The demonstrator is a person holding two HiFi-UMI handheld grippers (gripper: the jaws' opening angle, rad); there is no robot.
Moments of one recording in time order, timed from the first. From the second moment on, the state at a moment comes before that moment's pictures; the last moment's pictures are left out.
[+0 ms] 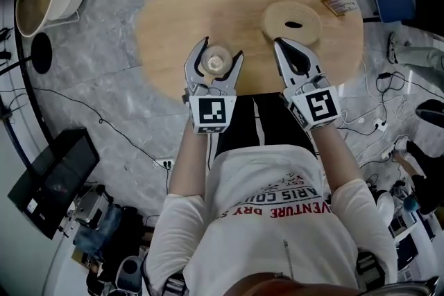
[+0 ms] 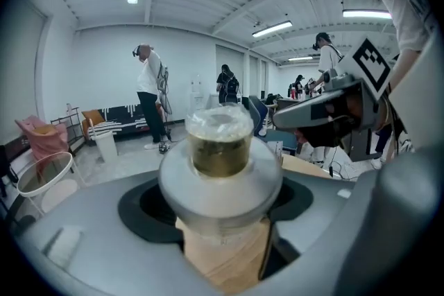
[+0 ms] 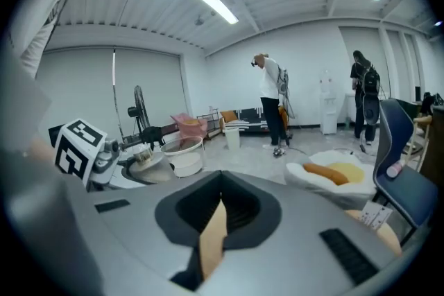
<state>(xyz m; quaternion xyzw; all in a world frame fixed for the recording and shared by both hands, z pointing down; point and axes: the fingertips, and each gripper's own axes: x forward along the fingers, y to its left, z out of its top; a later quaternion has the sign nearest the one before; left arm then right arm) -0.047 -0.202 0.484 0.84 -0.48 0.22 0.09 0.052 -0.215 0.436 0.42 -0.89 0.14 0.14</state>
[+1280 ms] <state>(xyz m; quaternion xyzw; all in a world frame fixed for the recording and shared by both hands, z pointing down) -0.059 -0.168 0.201 0.84 -0.53 0.13 0.00 0.036 -0.178 0.195 0.35 -0.94 0.03 0.03</state>
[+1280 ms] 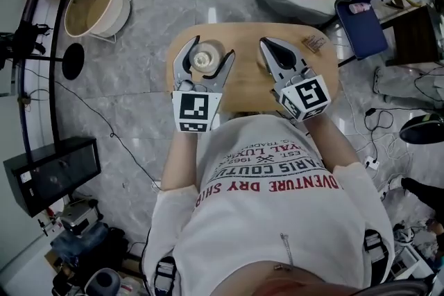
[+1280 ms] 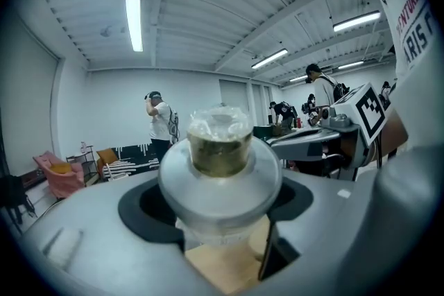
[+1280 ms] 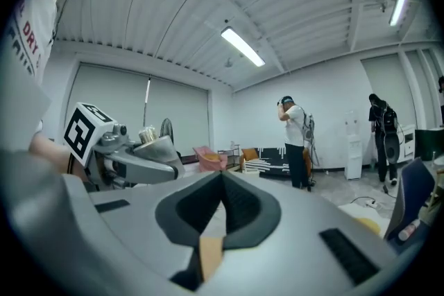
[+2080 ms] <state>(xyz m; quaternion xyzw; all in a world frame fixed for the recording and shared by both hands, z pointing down) -0.055 -0.164 0.197 0.84 -0.52 0.14 -0.01 0.038 -0.177 0.191 0.34 -0.94 0.04 0.04</state>
